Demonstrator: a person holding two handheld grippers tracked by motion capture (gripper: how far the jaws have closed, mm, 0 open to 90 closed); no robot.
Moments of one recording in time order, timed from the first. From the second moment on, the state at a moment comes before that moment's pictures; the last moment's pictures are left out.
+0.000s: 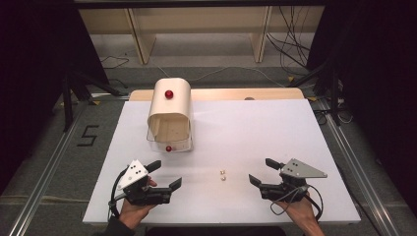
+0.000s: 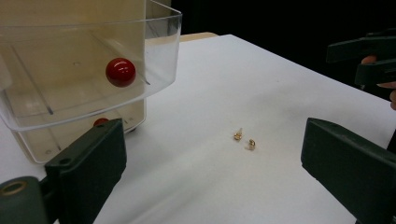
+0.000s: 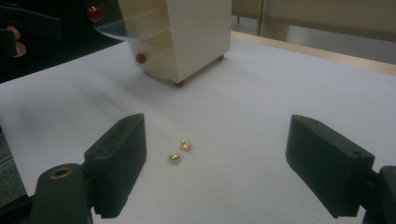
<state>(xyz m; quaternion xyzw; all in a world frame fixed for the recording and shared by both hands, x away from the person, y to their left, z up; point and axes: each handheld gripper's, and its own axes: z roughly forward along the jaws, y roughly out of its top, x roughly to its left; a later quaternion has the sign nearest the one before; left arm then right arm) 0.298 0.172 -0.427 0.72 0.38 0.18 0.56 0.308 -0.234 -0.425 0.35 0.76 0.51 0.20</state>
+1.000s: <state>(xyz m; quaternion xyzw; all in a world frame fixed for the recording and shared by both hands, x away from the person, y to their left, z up) 0.298 0.173 -0.428 0.72 0.38 0.18 0.56 0.340 -0.206 -0.418 0.30 0.82 0.45 0.16</state>
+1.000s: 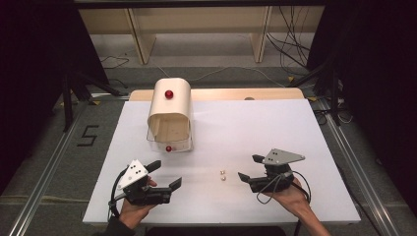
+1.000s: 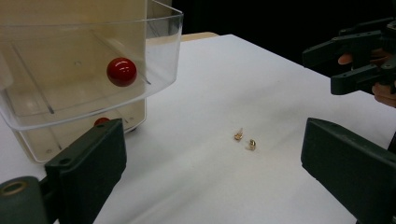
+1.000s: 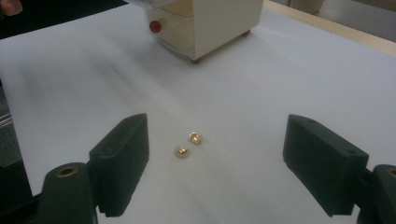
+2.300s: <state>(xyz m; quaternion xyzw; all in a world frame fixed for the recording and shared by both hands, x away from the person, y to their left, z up) 0.298 0.173 -0.427 0.72 0.38 0.18 0.56 0.408 -0.138 -0.451 0.25 0.91 0.33 0.09</state>
